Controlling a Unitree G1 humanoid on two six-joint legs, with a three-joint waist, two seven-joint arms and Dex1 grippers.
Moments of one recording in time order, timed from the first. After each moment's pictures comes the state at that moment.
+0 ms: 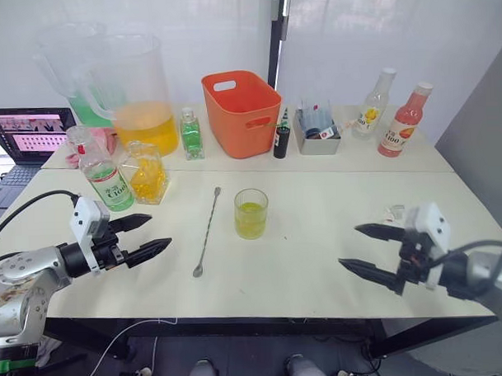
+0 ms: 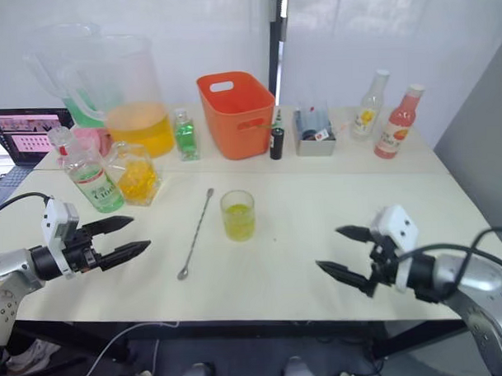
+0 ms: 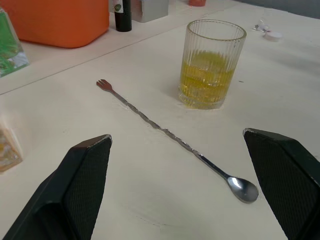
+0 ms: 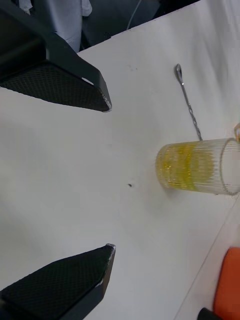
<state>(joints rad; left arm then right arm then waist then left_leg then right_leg) -0.14 0.82 0.34 -0.02 -0.58 0.37 -1.09 0.11 -0.83 -0.37 -0.54 0.67 0.60 0.89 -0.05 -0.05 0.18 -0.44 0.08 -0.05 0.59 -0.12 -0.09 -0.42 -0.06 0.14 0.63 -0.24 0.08</state>
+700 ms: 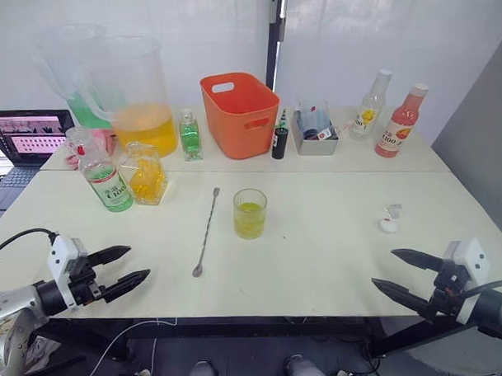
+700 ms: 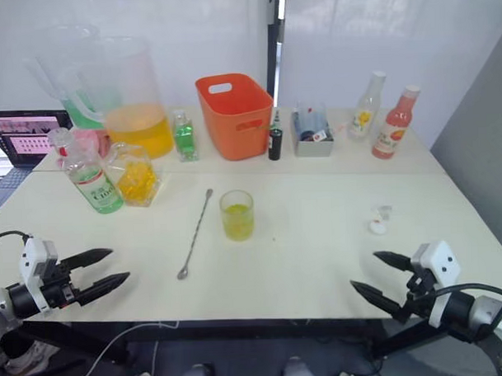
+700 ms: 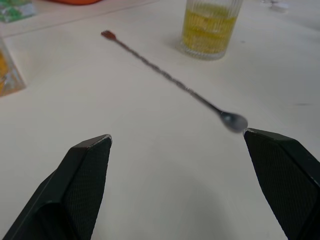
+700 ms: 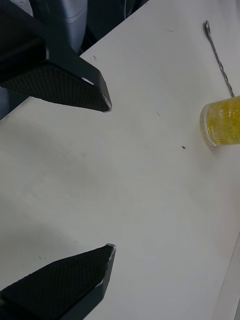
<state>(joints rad) 0.02 0.82 0.39 -0.02 -0.59 0.29 -1.15 0.29 -0.75 -0.47 -0.41 0.60 0.41 0.96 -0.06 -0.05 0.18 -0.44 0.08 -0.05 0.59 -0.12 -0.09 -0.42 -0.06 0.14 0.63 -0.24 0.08</state>
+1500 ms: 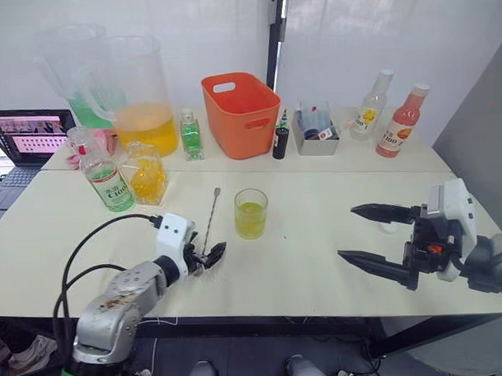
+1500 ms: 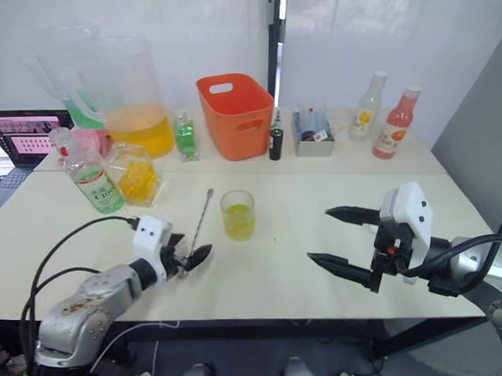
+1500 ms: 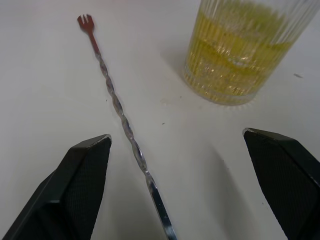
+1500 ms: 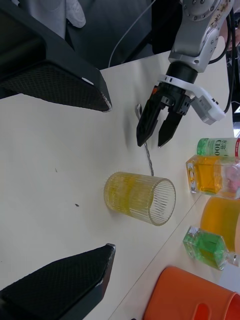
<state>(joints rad) -0.20 0.41 0.01 -0.44 -0.41 0.87 -0.24 -0.04 -0.95 -0.42 -0.66 0.91 0.67 0.84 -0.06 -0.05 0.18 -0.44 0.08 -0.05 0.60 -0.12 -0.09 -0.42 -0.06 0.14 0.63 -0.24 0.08</state>
